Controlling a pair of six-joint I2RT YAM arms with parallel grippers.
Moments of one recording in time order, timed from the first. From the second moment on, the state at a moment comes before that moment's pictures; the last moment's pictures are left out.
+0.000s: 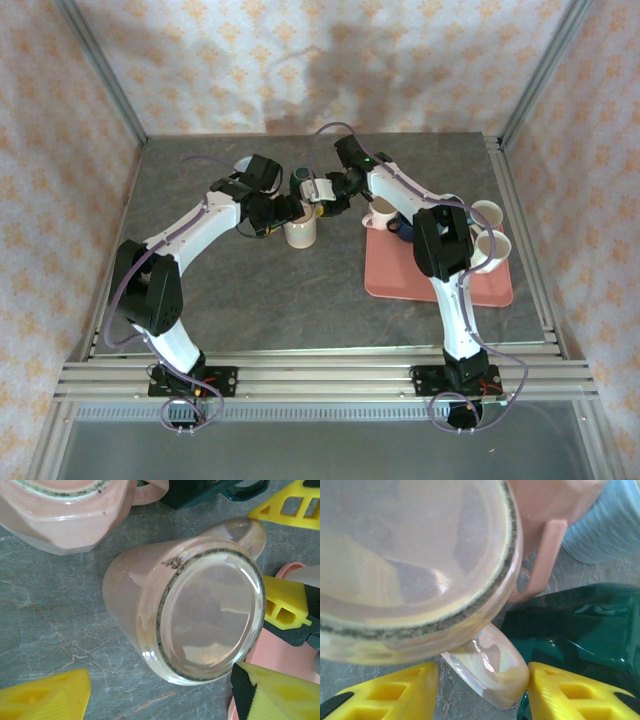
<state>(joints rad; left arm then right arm) -0.37 1.69 1.36 -0.75 0.17 -0.78 0.47 2.26 1.93 -0.75 -0.55 -1.38</state>
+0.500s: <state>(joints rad) -0.36 1.67 1.29 -0.75 0.17 -0.81 0.53 2.09 1.73 -0.85 -0.53 -1.32</state>
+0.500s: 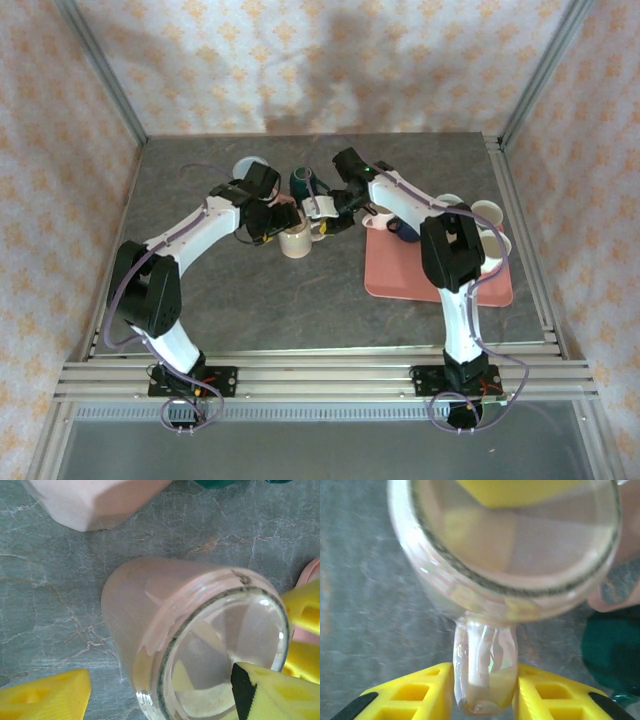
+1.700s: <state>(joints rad) -0.28 1.56 1.21 -0.72 0.21 -0.79 0.67 2.03 1.65 -0.82 -0.30 -0.56</state>
